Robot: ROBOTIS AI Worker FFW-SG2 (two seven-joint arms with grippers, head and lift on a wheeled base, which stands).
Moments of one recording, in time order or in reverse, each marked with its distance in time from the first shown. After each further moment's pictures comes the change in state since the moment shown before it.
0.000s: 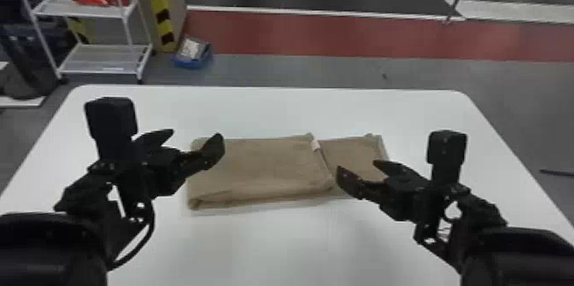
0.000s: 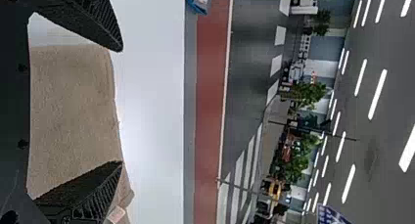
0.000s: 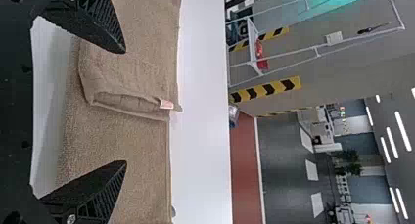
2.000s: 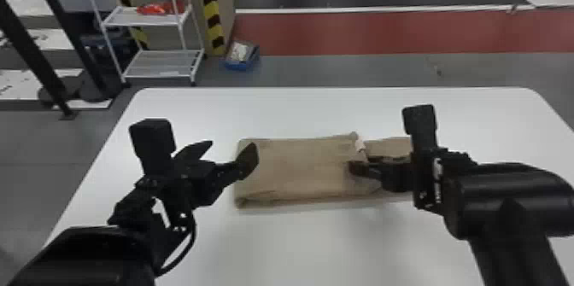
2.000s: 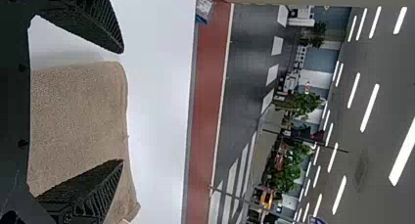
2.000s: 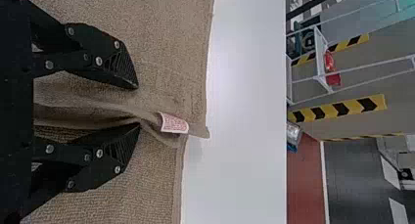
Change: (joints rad) left arm 0.066 0.000 0.062 0.024 0.026 -0.092 -0.027; right arm -0.372 0.000 0.173 0.475 0.108 0.114 0.008
